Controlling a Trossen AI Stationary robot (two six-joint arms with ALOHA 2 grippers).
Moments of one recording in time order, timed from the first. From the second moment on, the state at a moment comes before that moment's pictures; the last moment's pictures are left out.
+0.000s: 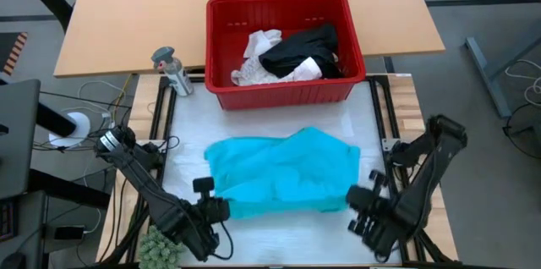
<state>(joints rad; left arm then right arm) -0.78 1.76 1.57 -1.31 -0.47 -0.89 0.93 1.63 1.50 -1.52 0.45 1.38</state>
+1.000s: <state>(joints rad) -0.82 1.93 1.57 -0.97 -0.34 -0.83 1.10 1.81 1.50 -0.87 0.25 1.07</state>
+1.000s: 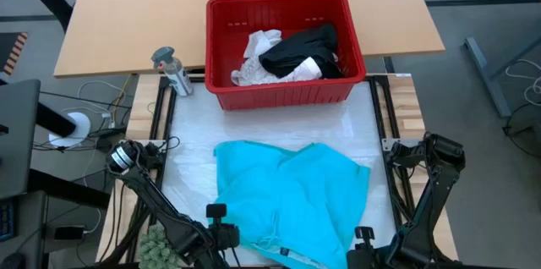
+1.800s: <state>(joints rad) -0.83 1.93 1.57 -0.96 -0.40 -0.85 0.92 1.91 1.50 -0.71 0.29 0.78</state>
